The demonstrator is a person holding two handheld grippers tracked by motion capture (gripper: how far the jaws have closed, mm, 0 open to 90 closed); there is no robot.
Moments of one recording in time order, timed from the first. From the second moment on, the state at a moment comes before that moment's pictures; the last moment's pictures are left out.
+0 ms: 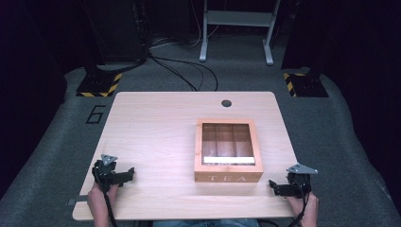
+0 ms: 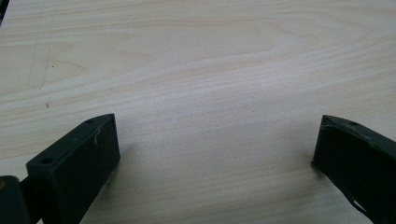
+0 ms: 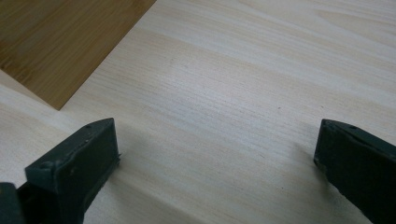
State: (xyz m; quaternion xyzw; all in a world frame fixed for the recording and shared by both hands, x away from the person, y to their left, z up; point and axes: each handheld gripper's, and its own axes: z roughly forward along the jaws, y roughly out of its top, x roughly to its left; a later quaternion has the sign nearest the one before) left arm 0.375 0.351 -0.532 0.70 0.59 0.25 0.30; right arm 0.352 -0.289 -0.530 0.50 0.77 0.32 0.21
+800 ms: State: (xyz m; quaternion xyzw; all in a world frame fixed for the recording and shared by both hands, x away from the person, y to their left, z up) left arm 0.375 0.352 -0.532 0.70 0.59 0.25 0.30; right arm 0.352 -0.289 -0.529 0.51 0.77 0.32 0.21
